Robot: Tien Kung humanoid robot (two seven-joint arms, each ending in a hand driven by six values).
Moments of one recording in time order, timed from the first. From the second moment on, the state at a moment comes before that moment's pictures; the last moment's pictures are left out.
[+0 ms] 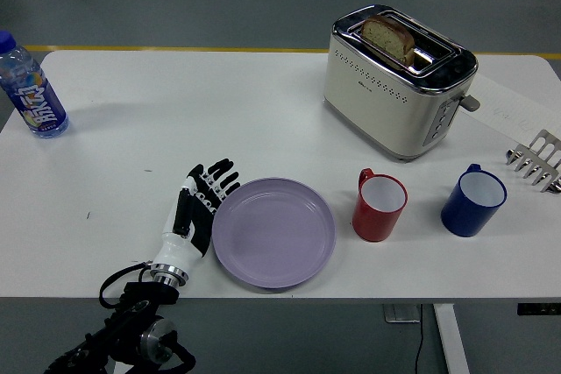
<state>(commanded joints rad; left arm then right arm) -0.19 0.00 -0.92 -1.11 0.63 0.10 -0.48 0.20 -0.08 1.41 0.21 -1.52 -0.15 -0.55</state>
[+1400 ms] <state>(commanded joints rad) -0.17 0.04 -1.27 -1.18 0.79 0.13 -0.40 0.20 -0.08 1.41 0.21 -1.51 -0.15 -0.56</state>
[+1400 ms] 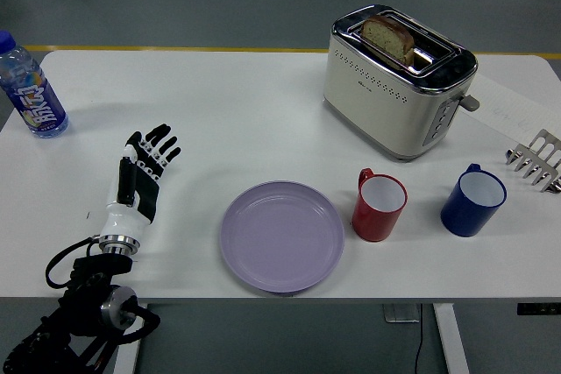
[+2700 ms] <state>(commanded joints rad) -0.07 0.16 -1.75 -1.29 0.94 -0.02 -0.05 0.19 -0.08 1.40 0.22 -1.50 -0.15 -0.56</state>
